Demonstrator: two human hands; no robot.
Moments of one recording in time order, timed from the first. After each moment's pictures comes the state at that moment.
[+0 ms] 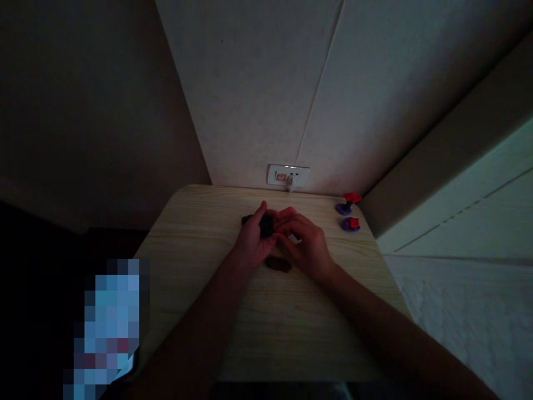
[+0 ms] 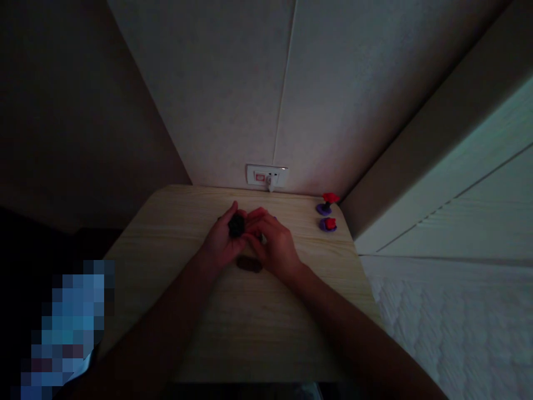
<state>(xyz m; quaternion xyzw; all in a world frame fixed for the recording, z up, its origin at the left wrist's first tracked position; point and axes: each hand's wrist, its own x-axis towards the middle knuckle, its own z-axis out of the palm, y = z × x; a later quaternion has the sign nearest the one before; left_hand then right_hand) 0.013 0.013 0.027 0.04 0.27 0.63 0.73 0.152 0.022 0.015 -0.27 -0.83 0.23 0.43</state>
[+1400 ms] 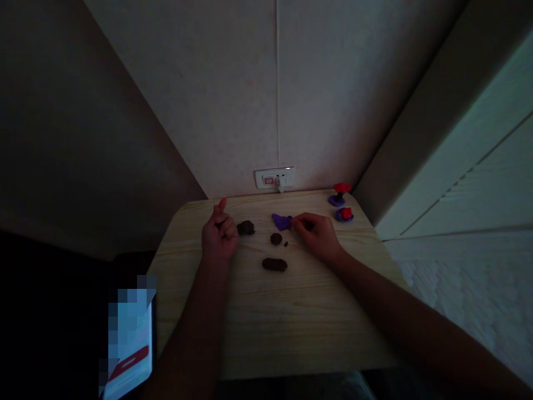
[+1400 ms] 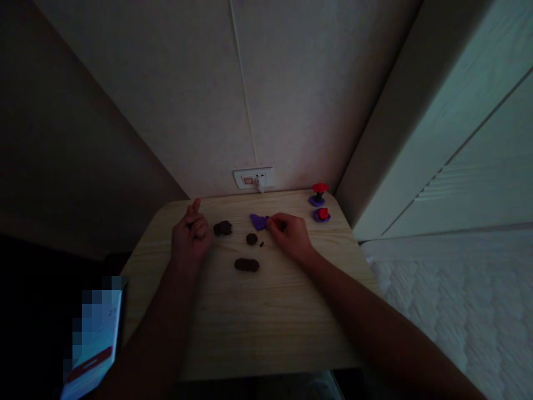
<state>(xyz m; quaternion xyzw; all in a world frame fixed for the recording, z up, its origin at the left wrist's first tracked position) -0.051 0.017 0.034 0.02 0.25 0.75 0.61 0.193 0.051 -0.009 -0.47 -0.72 0.31 0.41</state>
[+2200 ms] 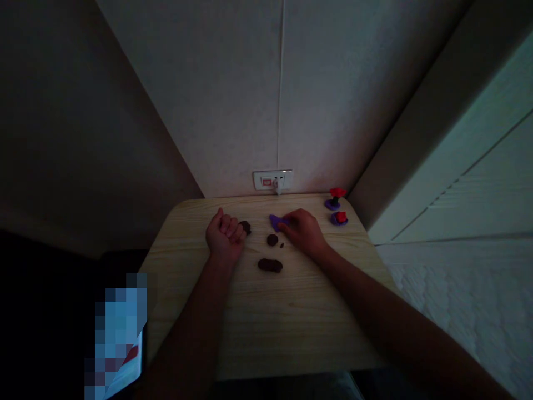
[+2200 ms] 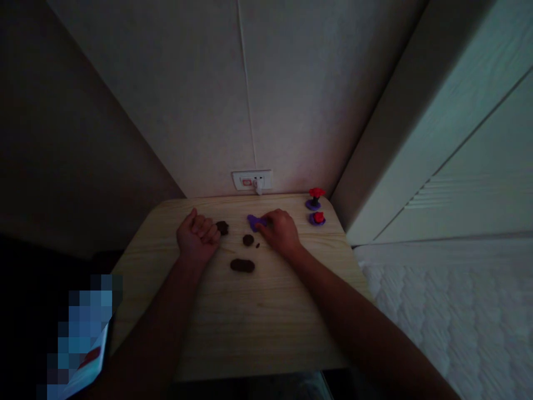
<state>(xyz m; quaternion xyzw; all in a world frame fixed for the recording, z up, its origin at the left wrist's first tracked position) -0.026 0.010 0.030 0.08 0.33 0.72 0.61 0.181 0.071 -0.020 -0.49 -0.79 0.18 0.34</state>
